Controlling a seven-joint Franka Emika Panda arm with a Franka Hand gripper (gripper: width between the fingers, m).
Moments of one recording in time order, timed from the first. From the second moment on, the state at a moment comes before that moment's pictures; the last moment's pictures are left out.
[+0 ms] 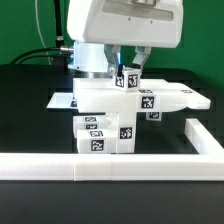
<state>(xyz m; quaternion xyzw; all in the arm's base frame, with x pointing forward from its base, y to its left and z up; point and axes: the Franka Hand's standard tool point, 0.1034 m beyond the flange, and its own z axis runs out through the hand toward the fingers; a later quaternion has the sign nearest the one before) 0.579 0.014 0.123 0.96 0.26 0.02 0.05</state>
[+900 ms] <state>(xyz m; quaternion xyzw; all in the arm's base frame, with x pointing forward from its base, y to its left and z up) 0.580 0.021 0.122 0.98 -0.21 0.03 0.01</state>
